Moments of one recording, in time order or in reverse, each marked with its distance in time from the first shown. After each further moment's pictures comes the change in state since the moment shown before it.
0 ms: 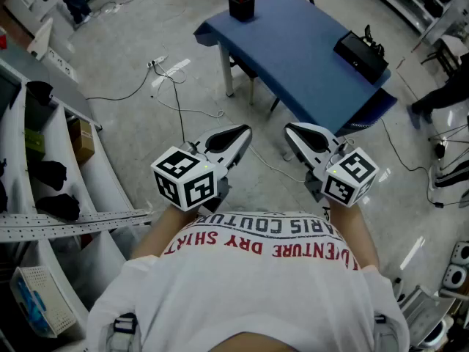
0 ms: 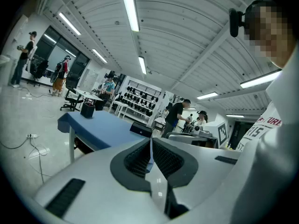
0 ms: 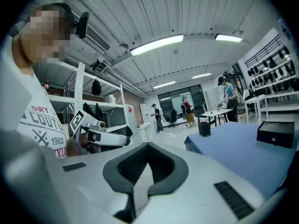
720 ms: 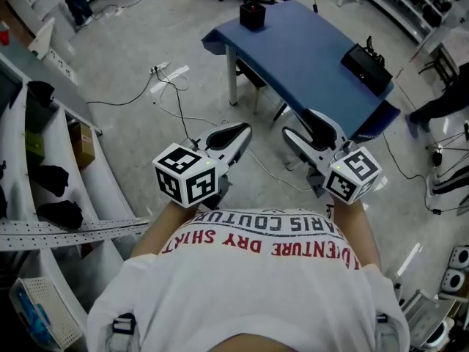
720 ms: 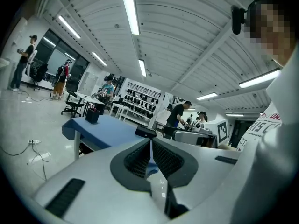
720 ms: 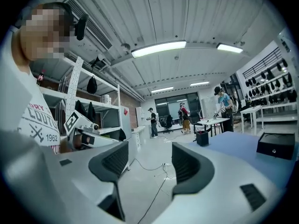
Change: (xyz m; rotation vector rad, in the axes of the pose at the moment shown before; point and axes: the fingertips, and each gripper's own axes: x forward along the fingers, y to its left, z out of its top) left arm -0.028 0.046 0.020 0.026 -0.016 0.002; right arm 0.047 0.000 0.024 -0.058 -0.055 -0.072
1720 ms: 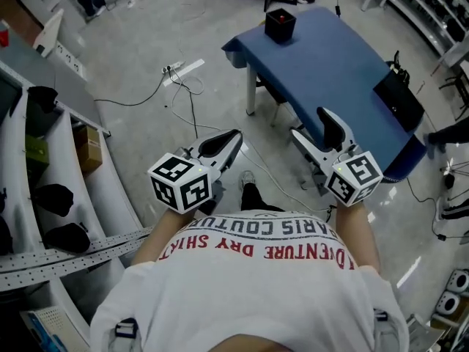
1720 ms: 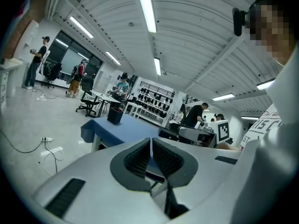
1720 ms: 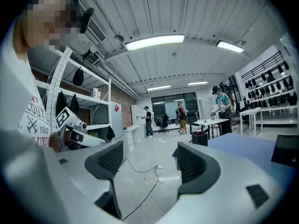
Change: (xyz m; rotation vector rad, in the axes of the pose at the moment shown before) left arm 0.029 0.161 0.018 -0.069 0.011 0.138; right arm 0.132 -0.107 -0.014 -0.023 0.015 -0.063
